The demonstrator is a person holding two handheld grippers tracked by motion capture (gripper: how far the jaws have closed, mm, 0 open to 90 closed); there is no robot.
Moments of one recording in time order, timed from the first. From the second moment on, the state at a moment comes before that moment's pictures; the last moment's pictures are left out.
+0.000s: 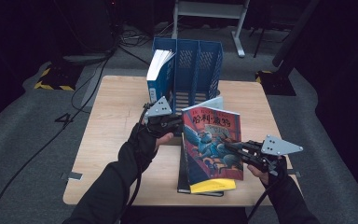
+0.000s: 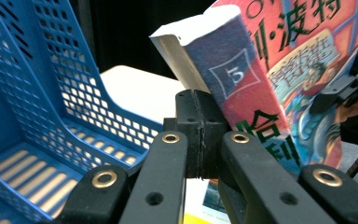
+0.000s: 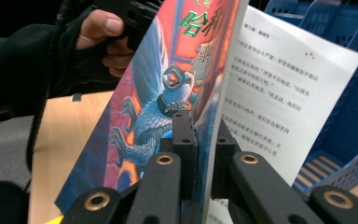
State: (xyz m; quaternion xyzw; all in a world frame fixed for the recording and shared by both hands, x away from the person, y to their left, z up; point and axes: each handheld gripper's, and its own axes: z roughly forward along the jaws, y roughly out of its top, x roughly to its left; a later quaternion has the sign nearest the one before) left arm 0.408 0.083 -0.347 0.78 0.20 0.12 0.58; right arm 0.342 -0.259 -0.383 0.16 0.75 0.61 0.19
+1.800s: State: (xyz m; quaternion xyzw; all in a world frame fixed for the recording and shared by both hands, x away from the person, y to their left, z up) left arm 0.325 0.080 -0.359 0.80 0.14 0.17 0.55; right arm 0.307 -0.281 -0.371 0.10 0.76 0.61 0.21
